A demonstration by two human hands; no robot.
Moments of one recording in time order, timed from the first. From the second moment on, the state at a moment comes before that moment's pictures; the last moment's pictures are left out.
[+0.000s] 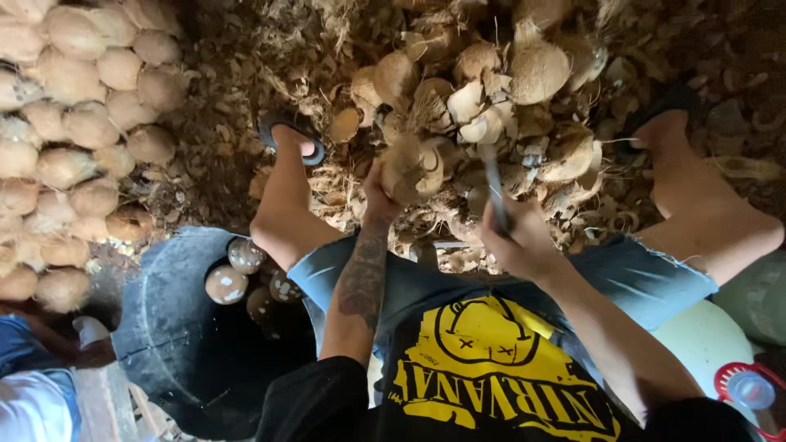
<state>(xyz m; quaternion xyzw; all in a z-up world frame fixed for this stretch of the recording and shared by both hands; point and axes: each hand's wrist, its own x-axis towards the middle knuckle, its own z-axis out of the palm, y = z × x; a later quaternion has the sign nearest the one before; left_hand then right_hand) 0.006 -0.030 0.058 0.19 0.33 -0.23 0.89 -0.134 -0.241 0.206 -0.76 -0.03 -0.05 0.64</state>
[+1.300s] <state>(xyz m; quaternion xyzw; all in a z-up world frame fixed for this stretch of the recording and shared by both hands) -0.009 -0.023 0.045 0.19 0.34 -0.30 0.87 -0.137 -0.260 0.200 -0.79 0.02 -0.08 0.61</state>
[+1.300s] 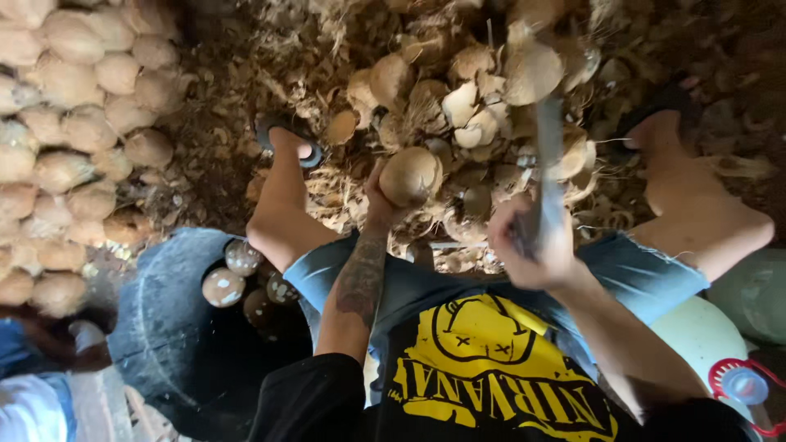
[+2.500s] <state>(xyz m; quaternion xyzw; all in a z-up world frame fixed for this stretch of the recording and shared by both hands) 0.002 -0.025 0.042 0.22 0.23 -0.33 0.89 -0.134 -0.255 0.210 -0.75 0.06 0.07 0.65</state>
